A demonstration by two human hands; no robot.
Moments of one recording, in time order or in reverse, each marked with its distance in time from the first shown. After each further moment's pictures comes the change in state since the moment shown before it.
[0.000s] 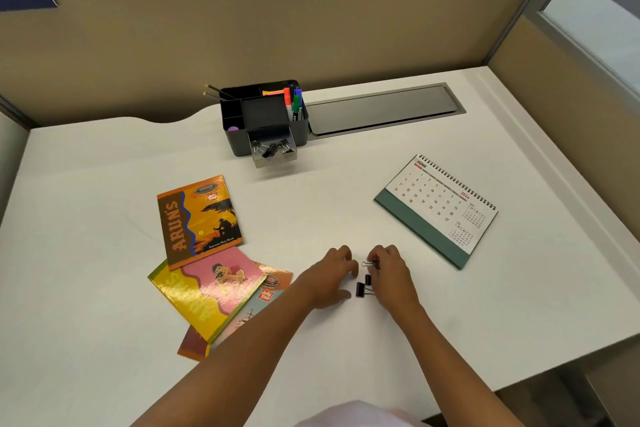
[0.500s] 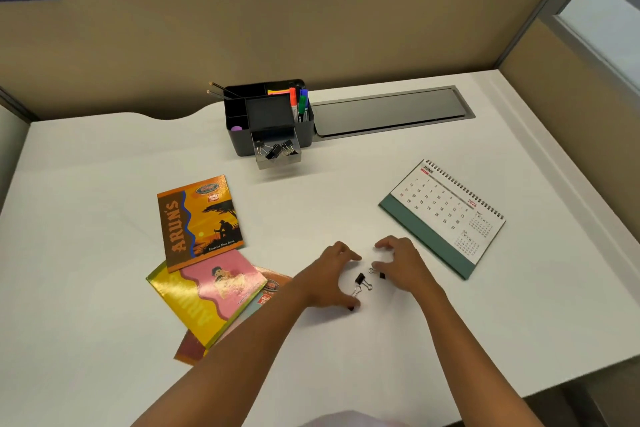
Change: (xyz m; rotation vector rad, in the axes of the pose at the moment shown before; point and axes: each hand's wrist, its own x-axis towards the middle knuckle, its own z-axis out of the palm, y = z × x) left_hand 0.006 -0.015 -0.007 -0.311 0.047 -0.063; right_hand 0.045 0.002 -0.033 0.076 -0.206 0.109
